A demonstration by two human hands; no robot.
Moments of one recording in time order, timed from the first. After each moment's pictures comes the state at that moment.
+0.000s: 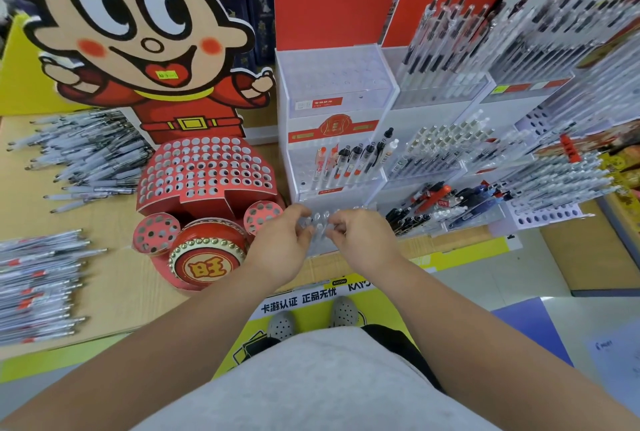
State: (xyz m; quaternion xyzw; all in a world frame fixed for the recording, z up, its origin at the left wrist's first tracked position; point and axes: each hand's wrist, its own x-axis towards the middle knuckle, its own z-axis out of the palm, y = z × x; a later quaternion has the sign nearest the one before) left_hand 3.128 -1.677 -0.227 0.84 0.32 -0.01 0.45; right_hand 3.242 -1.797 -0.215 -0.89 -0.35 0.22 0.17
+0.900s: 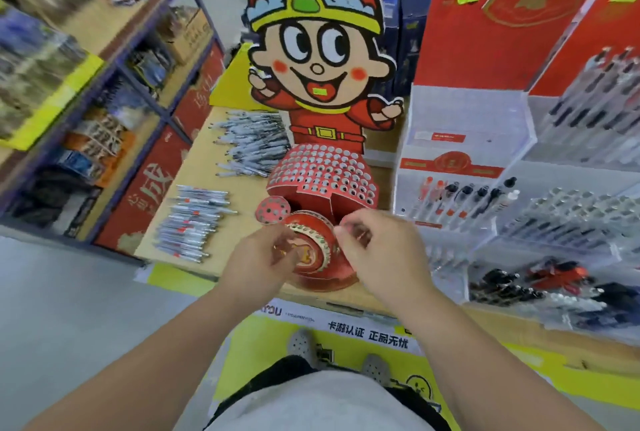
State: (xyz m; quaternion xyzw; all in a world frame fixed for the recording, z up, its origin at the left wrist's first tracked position) left_hand 3.009 -1.664 -0.180 0.77 0.51 0.10 0.37; right_hand 3.195 -1.756 -0.161 -0.77 -0.49 0.20 0.34
